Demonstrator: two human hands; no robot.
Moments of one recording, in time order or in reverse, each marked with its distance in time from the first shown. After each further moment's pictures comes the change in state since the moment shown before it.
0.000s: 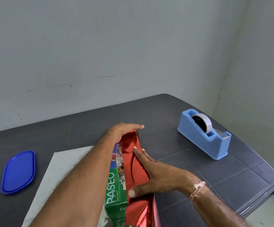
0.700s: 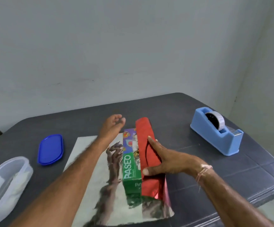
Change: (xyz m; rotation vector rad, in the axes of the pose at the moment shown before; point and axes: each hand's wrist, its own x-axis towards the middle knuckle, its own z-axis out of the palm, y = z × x) left_hand -0.058 -0.087 -0.052 -0.184 0.425 0.474; right_hand -0.003 -0.006 -0.006 0.009 0.039 -0.028
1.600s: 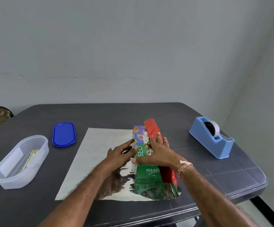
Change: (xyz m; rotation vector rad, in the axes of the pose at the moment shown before) left_hand -0.118 -0.064 -0.011 -0.061 -0.330 -0.096; right_hand -0.001 -0.068 0.045 -0.184 0.229 0.211
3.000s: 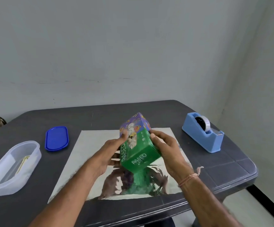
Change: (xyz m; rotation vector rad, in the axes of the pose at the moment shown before) left_hand -0.036 0.073 -0.001 -0.264 -0.027 -0.180; right_hand -0.024 0.037 0.004 1.222 0.381 -0.225
